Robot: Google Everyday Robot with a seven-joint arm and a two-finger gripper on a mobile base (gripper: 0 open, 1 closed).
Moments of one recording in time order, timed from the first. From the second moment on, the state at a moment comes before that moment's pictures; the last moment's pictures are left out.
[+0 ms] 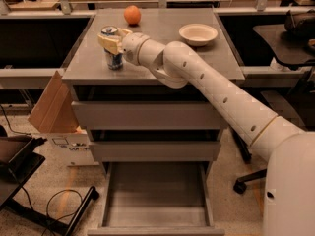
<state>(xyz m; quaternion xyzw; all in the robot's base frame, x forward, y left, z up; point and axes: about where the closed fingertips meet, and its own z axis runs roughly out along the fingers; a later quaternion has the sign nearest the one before) 0.785 0.149 0.926 -0.31 0.59 0.35 0.65</state>
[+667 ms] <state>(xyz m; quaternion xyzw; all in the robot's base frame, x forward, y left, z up) 0.783 0.154 0.927 -0.32 0.59 0.35 0.65</state>
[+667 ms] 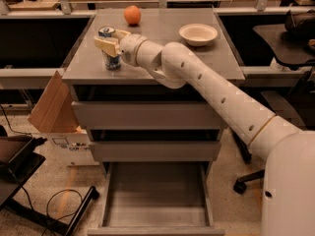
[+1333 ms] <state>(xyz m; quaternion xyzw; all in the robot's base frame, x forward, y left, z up) 0.772 0.154 0.942 -0.35 0.59 0.35 0.64</state>
